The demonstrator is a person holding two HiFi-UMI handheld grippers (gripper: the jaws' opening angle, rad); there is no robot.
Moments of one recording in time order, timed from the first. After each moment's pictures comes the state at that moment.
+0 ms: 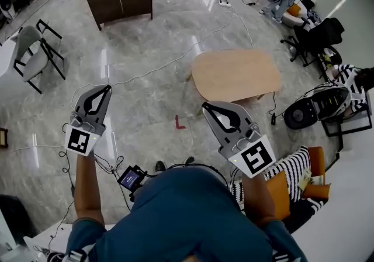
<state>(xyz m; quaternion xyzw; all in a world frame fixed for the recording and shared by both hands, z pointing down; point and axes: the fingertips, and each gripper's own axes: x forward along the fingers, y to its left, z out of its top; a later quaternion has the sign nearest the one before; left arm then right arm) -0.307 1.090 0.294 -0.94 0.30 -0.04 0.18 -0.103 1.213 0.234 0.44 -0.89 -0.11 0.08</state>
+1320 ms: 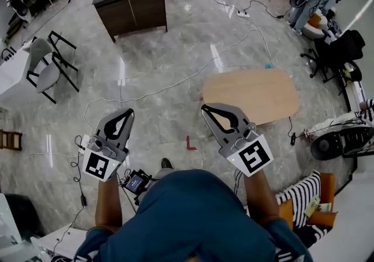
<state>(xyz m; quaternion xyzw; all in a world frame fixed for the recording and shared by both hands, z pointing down) -0.181 1.015 0.272 -0.94 0.30 -0.01 0.14 -0.015 1.049 0.246 0.41 -0.91 -0.10 0.05</state>
